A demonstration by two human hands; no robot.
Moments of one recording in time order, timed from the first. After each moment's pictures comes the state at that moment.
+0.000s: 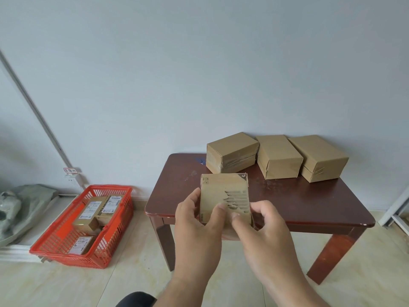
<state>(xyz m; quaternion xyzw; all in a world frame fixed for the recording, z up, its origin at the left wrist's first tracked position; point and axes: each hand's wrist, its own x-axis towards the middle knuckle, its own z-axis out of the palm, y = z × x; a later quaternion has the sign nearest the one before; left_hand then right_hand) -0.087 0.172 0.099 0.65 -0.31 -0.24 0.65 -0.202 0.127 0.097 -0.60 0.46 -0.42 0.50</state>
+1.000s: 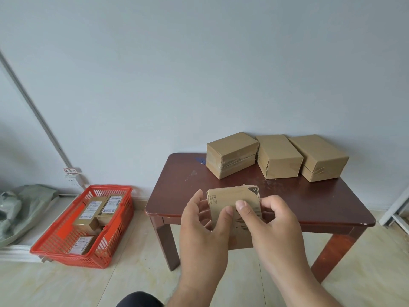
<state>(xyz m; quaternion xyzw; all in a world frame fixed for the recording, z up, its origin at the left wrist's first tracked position) -0.100 0.175 0.094 0.65 -0.32 -0.20 0.65 -0.207 0.113 0.091 -0.61 0.50 -0.46 0.41</state>
